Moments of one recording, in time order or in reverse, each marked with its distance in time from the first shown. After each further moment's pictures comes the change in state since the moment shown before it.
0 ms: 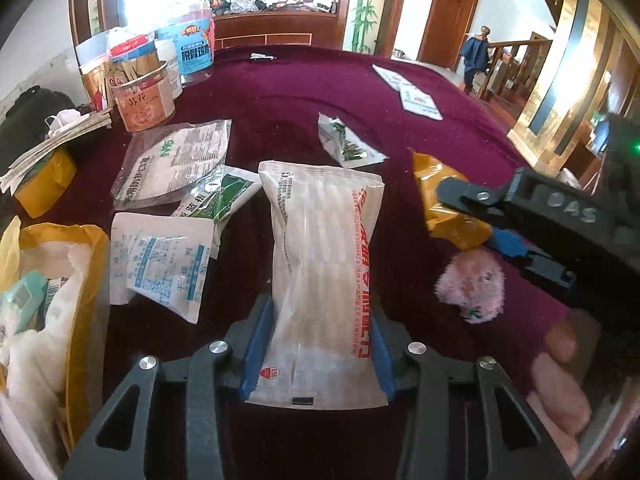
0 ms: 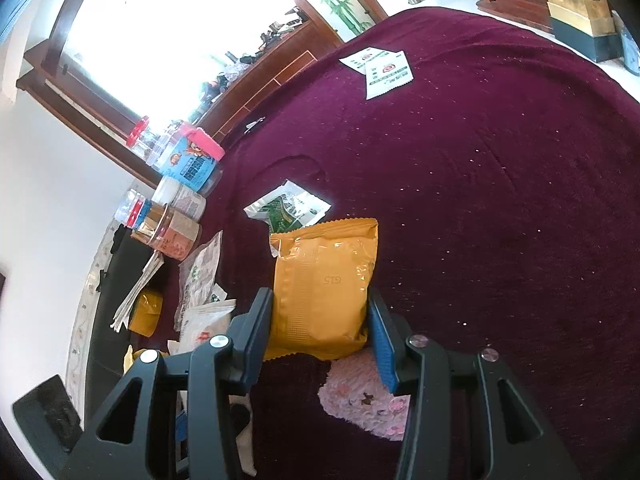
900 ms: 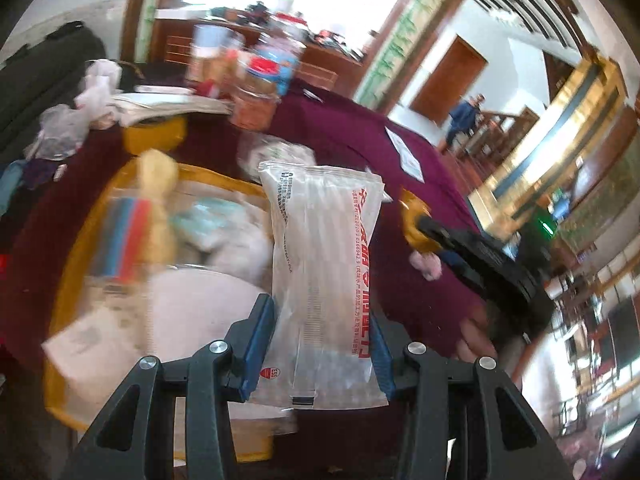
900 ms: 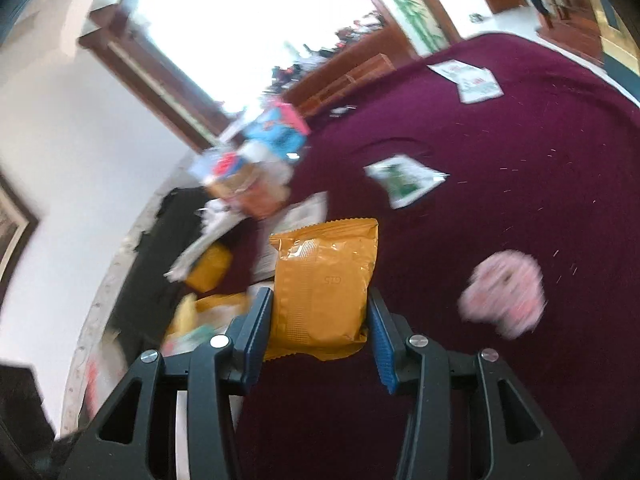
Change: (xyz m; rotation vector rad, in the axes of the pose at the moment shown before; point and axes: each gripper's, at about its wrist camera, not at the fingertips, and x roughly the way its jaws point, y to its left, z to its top) left arm -0.178 0.149 -0.065 -0.237 -0.090 -0.187; right arm -0.045 0.092 -0.069 -0.175 -0.019 0.156
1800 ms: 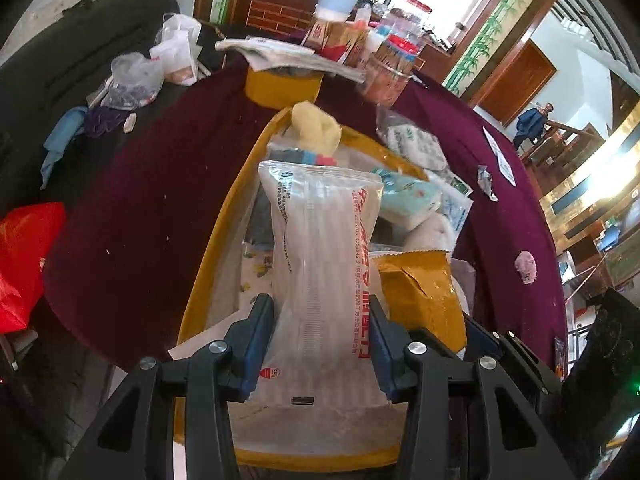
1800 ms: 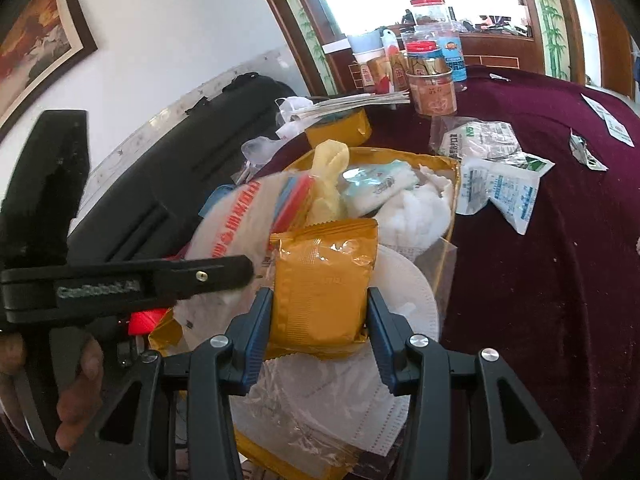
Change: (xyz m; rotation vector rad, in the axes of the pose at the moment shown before) left arm 0.009 0.118 -0.014 -0.138 0.103 0.190; right arm 0.055 0.181 -0.153 -0.440 0.209 0.033
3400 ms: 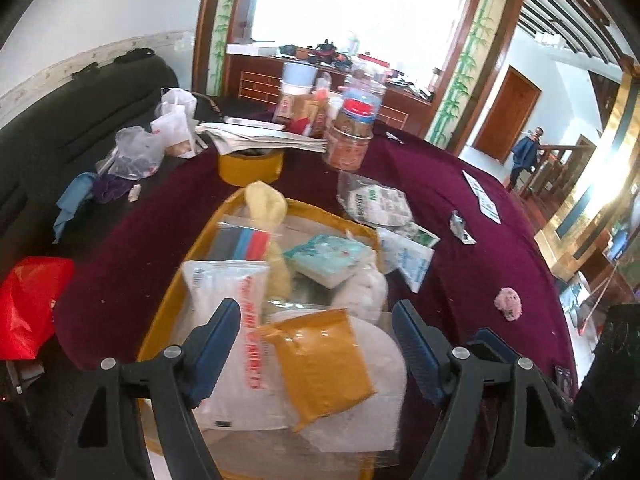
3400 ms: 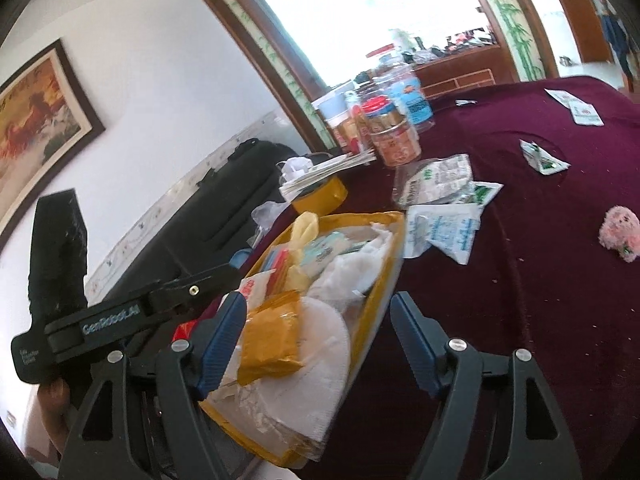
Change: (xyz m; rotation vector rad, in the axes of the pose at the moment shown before) left arm -0.029 -0.074 -0.005 0.078 -0.265 0.050; right arm -0.070 -0.074 0.007 0.165 -0.197 0.098
